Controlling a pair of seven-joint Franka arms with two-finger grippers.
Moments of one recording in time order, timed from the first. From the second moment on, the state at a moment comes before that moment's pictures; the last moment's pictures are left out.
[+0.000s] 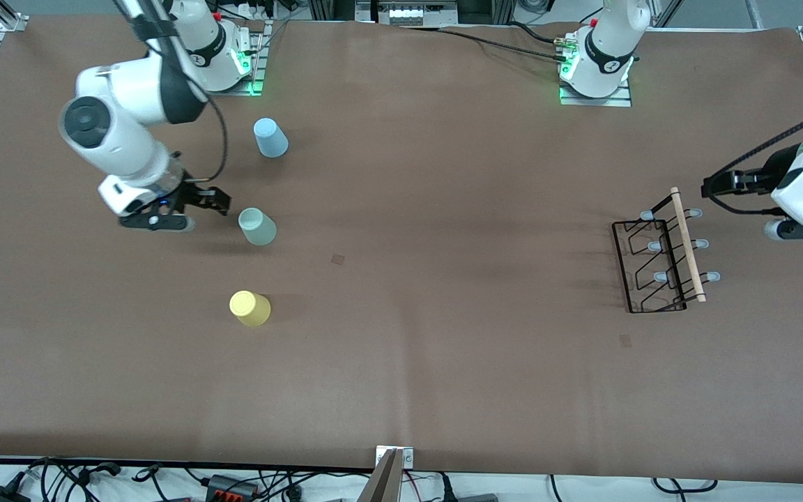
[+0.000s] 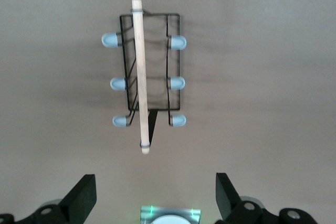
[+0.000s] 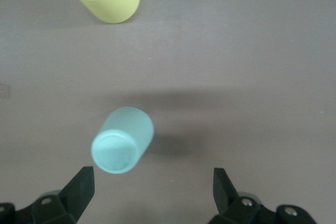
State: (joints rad) left arm 0.06 0.16 -0.01 -1.58 0.02 1.51 -0.02; right arm 0.19 0.05 0.05 -2.28 0.02 2.31 0.28
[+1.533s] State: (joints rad) left arm 0.12 0.13 -0.02 -2.19 0.08 2.35 -0.01; right arm 0.24 0.22 0.09 -2.42 0.02 2.72 0.34
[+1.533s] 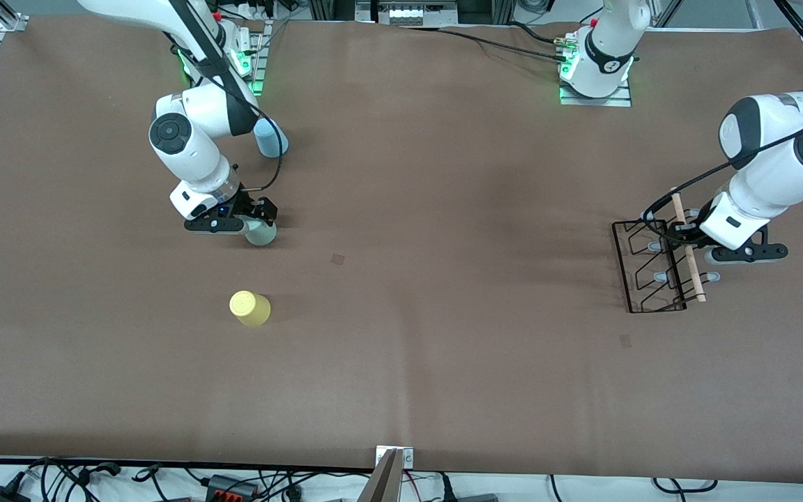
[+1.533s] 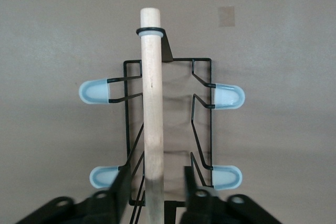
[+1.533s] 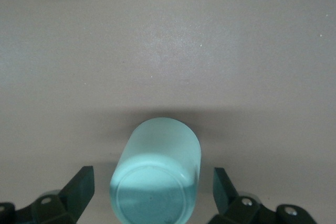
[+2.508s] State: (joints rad) left arm 0.11 0.11 -0.10 -1.91 0.08 1.97 -0.01; right arm 0.24 0.19 0.09 -2.35 0.01 2.57 0.34
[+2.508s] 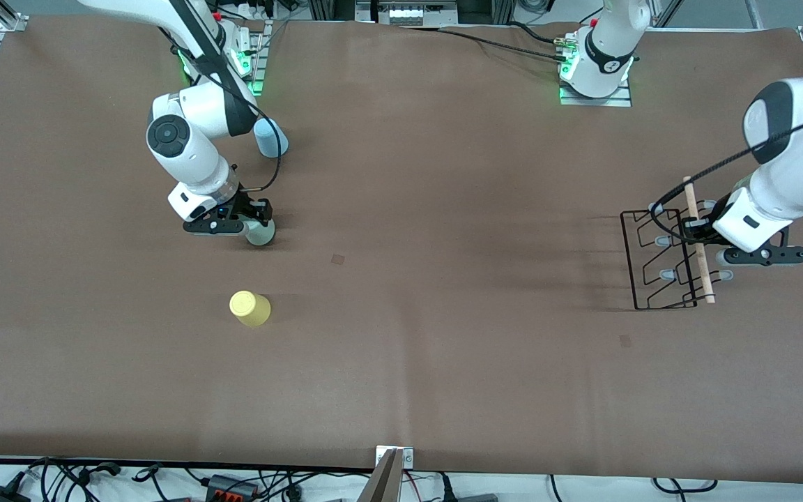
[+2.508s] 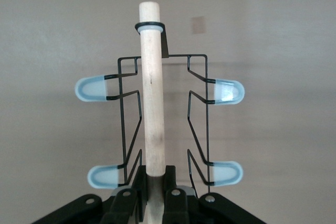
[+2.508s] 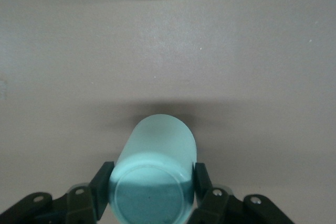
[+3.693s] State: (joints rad) left arm -0.17 0.43 -0.55 -1.59 0.05 1.93 -0.58; right arm 0.25 0.16 0.09 -2.23 0.01 2.33 0.34
